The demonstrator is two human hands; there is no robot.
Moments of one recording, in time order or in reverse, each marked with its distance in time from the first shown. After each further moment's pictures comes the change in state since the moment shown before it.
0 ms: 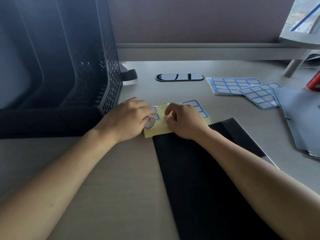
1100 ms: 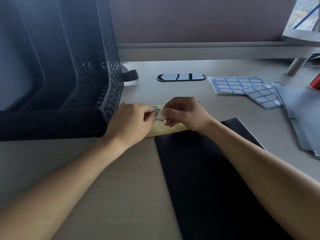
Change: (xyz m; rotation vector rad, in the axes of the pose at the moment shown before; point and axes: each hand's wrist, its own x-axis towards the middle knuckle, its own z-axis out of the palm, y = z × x) left_hand 0.003 0.027 -0.001 -0.163 0.144 -0.366; right_hand 0.004 -0.004 -0.012 0.862 -0.142 0.009
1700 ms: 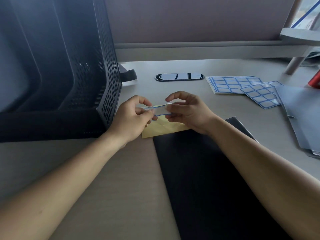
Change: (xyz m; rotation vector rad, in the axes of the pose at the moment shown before) left_hand 0.005 0.008 0.004 -0.670 -0.094 -0.537; right_hand 0.001 -0.002 -0.010 0.307 0.029 0.154
